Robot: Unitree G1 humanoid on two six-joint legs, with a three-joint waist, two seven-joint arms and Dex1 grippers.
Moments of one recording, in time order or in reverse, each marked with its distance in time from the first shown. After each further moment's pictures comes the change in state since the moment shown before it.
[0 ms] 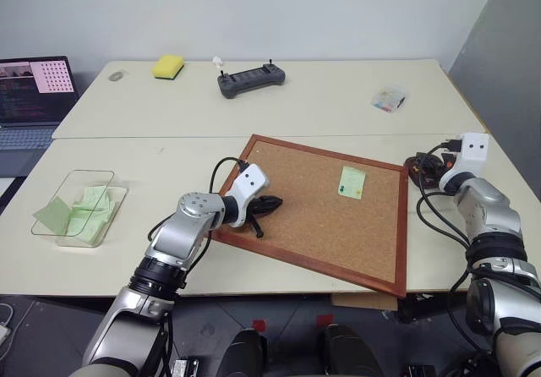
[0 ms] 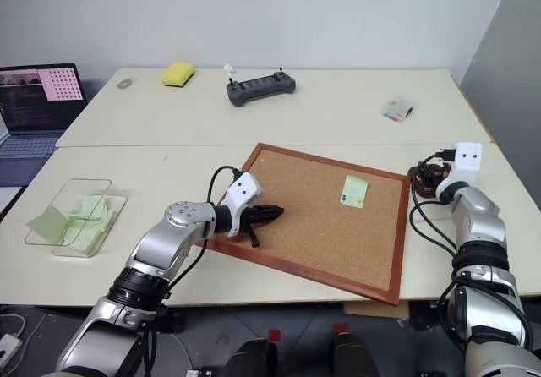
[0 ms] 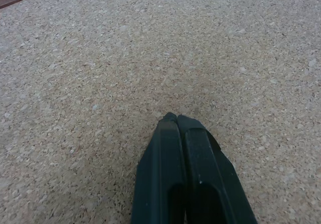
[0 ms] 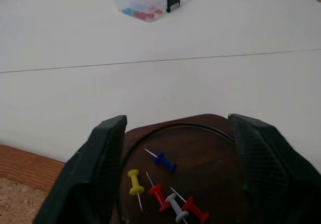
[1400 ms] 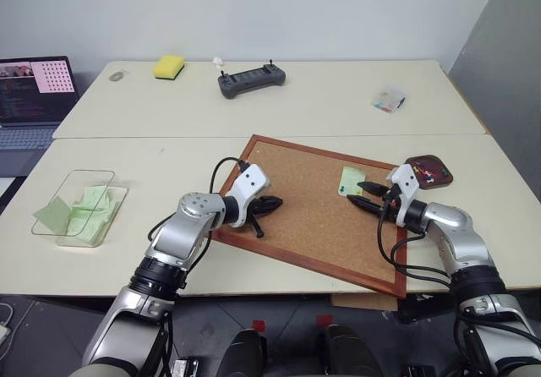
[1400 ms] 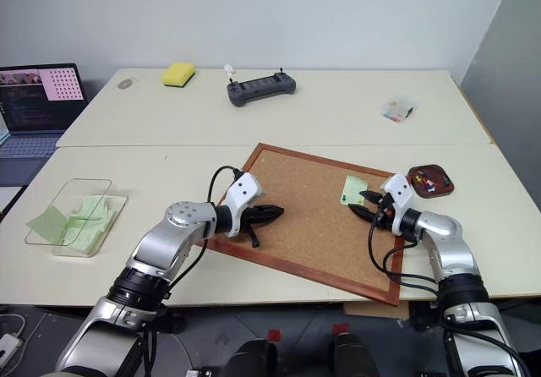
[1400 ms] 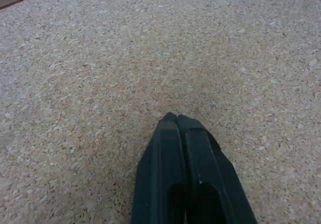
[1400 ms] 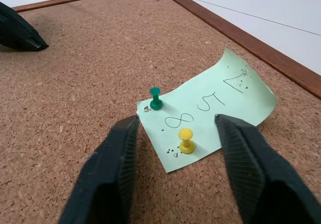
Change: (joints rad) left arm 0.000 0.002 -0.001 -0.004 0.001 0.002 -0.002; right arm 0.227 0.042 0.301 -0.270 0.040 -0.149 0.531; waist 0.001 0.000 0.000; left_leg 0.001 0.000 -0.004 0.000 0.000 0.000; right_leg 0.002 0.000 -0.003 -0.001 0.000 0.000
